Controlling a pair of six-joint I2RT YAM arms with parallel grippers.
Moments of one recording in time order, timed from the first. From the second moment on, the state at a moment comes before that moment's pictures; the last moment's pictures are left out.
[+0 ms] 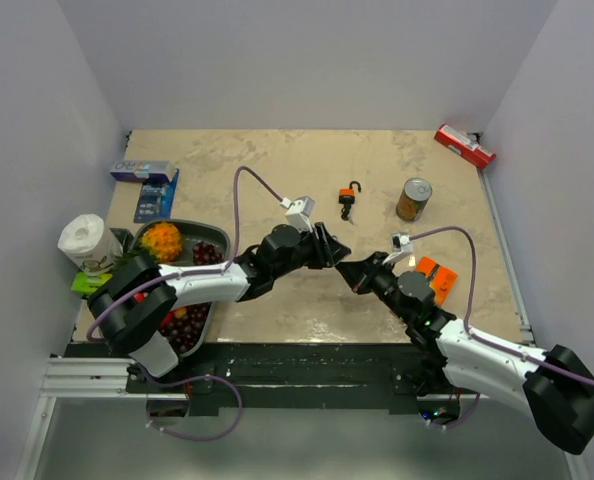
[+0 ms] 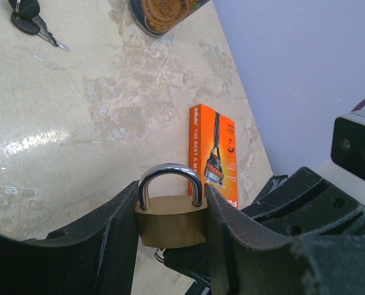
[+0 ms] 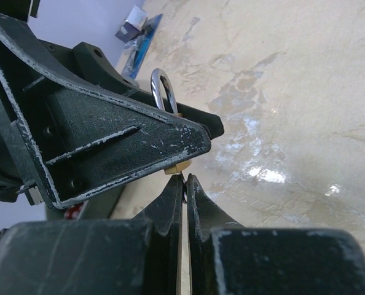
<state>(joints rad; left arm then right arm) -0.92 1.61 0.82 0.51 -0.02 -0.86 0.71 0.90 0.16 0.63 0.08 0.80</state>
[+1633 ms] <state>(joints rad) -0.85 1.51 0.81 0.51 0.18 -0.88 0.59 0.74 0.16 0.54 -0.14 0.82</state>
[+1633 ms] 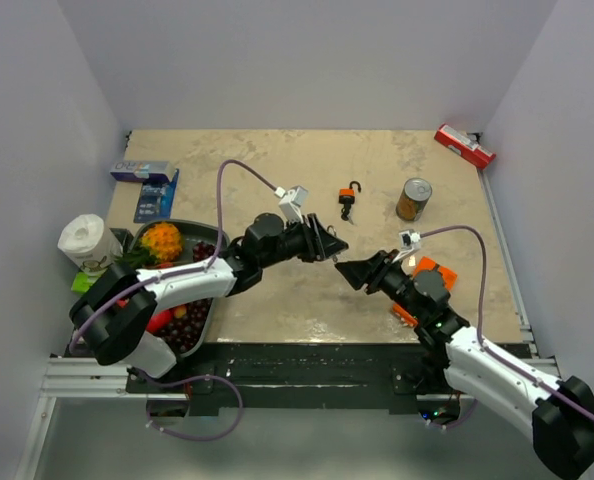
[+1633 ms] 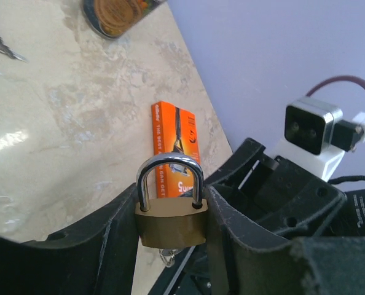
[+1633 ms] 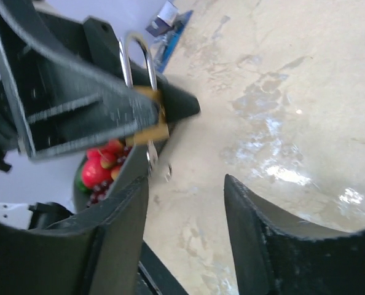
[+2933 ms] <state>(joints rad) -0.65 1.35 0.84 0.05 1.36 -0.20 0.63 0.81 0.63 0.15 -0.68 0.37</state>
